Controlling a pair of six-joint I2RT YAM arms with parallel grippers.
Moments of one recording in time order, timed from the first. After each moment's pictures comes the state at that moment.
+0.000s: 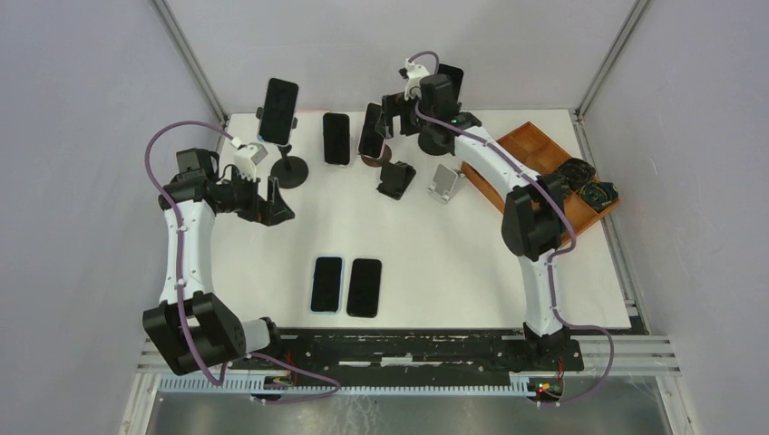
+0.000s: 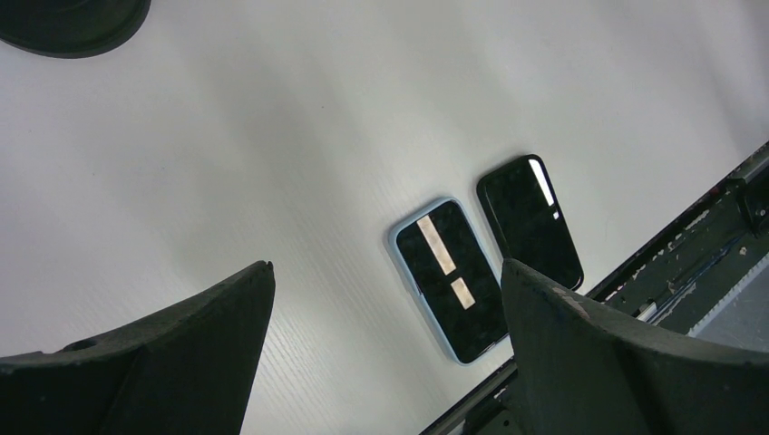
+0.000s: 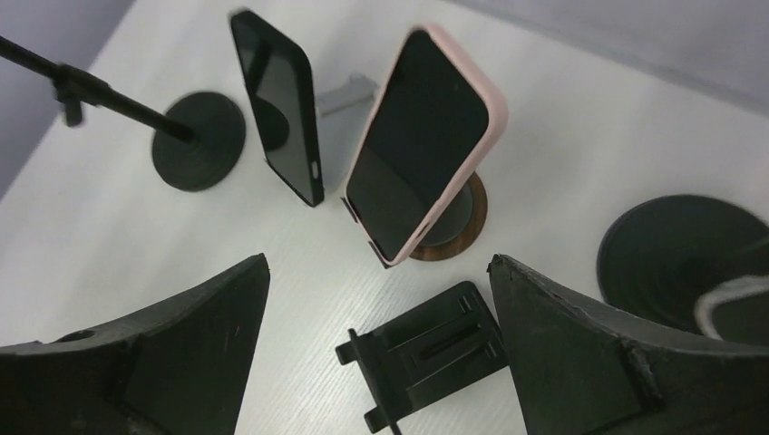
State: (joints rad) left arm 0.30 1.27 1.19 -0.98 0.76 0.50; right arm 0.47 2.13 1.99 -0.24 -0.23 0.18
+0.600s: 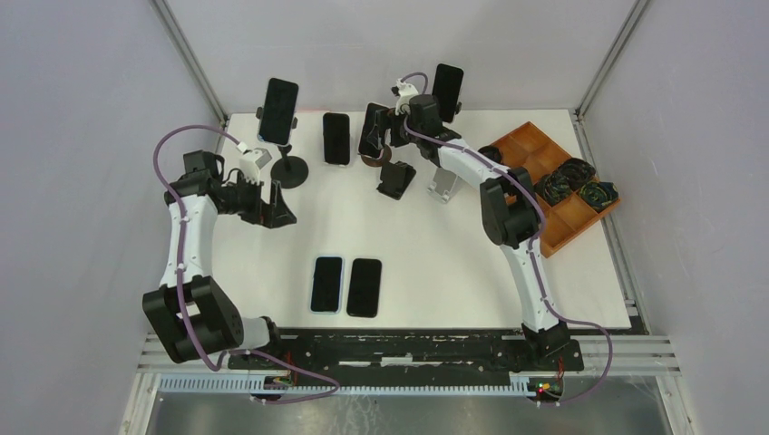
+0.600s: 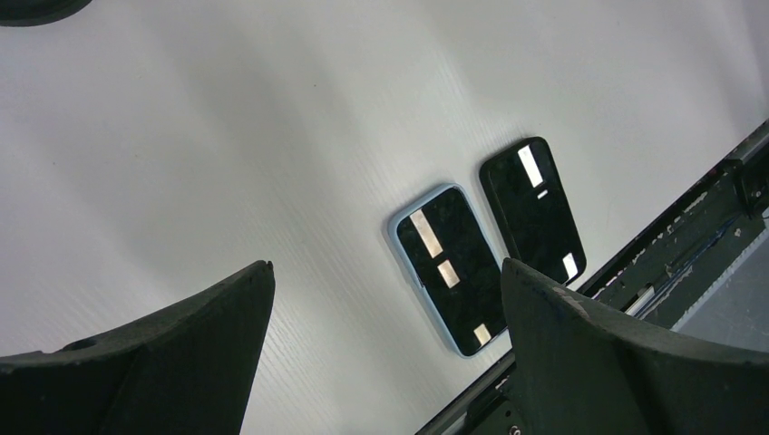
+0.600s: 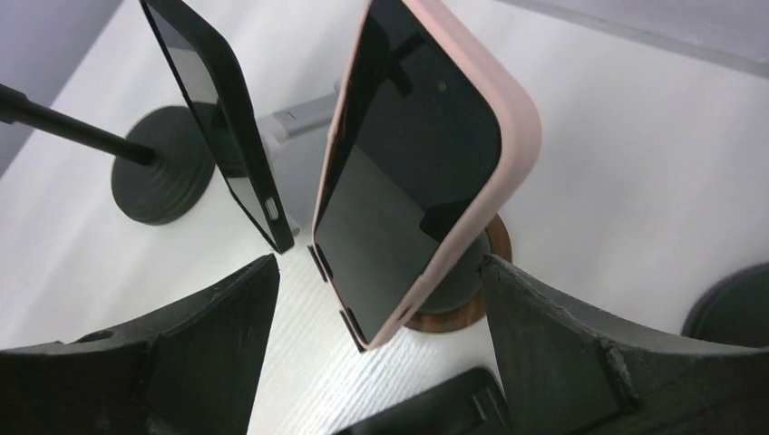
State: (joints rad) left arm 0.30 1.34 1.16 -0.98 0.77 0.53; right arm 0.47 2.41 2.03 -0.01 -0.27 0.24
